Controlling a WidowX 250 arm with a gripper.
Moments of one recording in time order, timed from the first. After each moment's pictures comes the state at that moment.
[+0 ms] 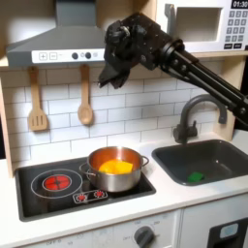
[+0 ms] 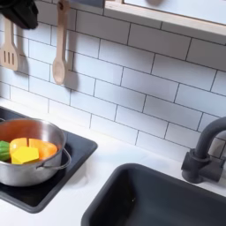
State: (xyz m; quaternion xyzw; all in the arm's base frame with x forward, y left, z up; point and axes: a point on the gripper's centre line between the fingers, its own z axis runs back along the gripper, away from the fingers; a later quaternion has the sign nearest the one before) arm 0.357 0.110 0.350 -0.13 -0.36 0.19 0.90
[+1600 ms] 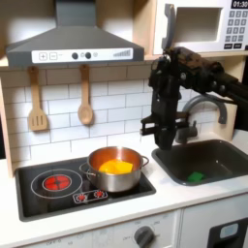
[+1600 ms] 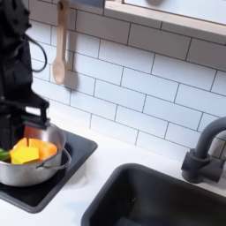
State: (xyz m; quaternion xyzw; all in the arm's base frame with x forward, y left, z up) arm 0.252 0.053 0.256 -0.01 -0.07 0.02 1.00
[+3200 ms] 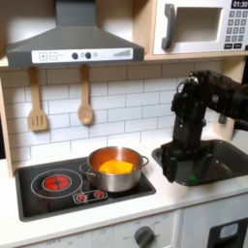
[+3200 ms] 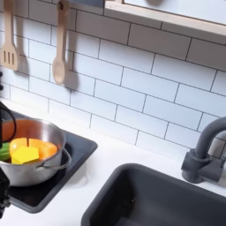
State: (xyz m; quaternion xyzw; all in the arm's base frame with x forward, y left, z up) arm 0.184 0.051 0.230 0.02 -0.02 -0.03 1.00
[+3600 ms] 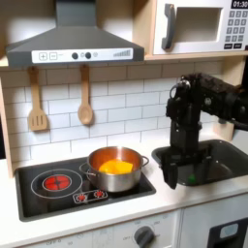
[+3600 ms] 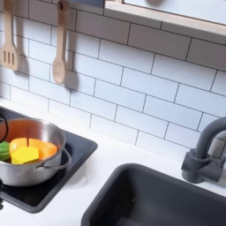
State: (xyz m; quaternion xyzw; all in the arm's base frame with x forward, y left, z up) arm 0.177 0.052 0.224 0.00 0.02 0.00 1.00
